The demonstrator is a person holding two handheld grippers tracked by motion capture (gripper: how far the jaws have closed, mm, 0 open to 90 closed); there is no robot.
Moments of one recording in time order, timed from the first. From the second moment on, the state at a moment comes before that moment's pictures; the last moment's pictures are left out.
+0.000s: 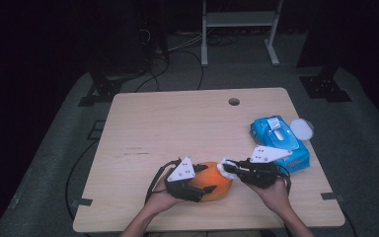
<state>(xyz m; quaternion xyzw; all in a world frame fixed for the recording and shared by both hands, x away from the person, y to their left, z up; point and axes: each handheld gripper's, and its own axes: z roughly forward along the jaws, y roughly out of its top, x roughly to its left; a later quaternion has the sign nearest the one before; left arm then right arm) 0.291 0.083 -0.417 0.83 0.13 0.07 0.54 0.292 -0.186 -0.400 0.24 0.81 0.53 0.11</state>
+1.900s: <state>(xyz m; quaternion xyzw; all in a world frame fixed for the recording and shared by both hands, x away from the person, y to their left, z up) 0.331 0.069 -0.397 0.84 0.16 0.13 0.50 0.280 -0.290 -0.427 0.31 0.81 0.49 0.10</state>
